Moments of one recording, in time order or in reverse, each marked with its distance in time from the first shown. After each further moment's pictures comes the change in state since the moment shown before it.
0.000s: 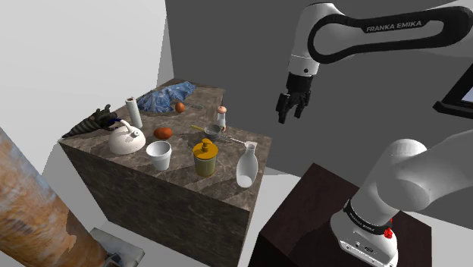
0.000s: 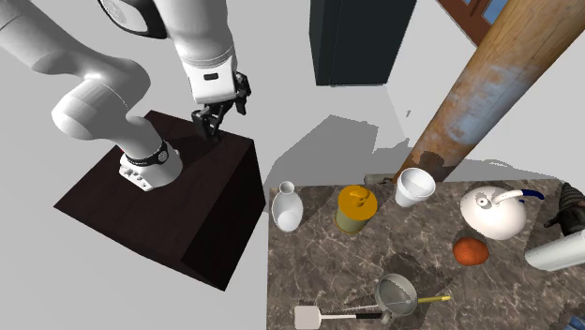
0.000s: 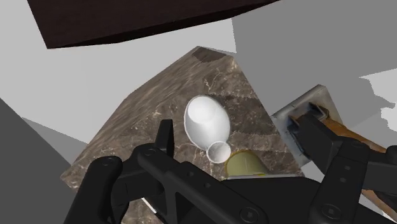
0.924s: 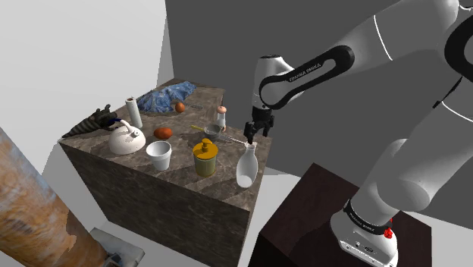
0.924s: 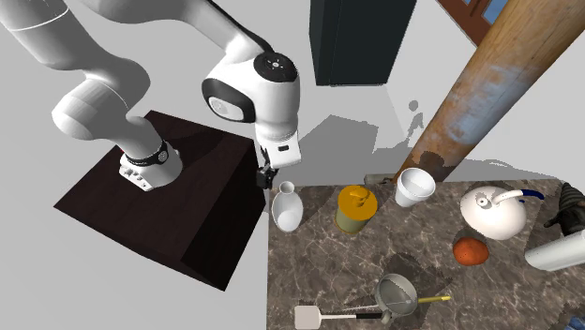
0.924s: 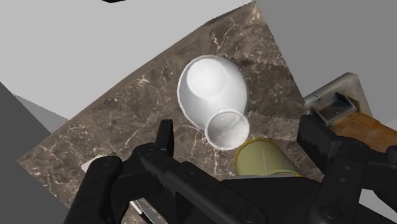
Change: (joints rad) arm 0.009 0.493 0.038 0.035 -0.040 0.479 0.009
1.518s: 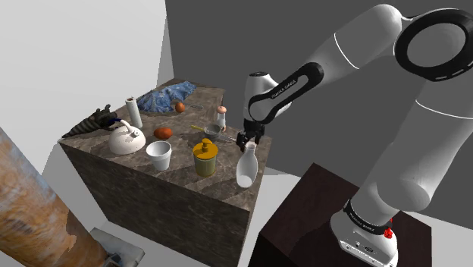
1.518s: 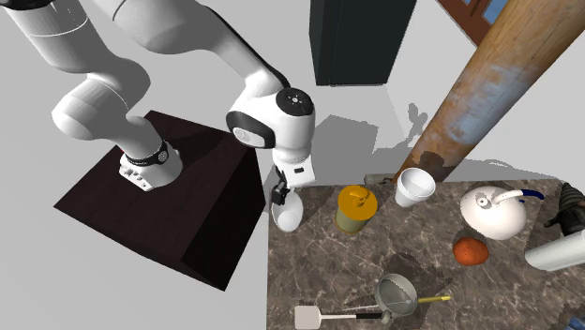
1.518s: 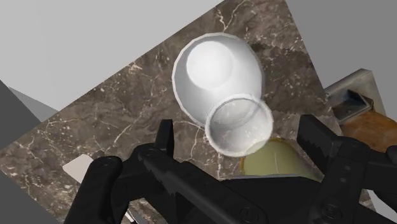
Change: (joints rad) arm 0.001 0.213 0.003 0.057 -0.029 0.162 0.013
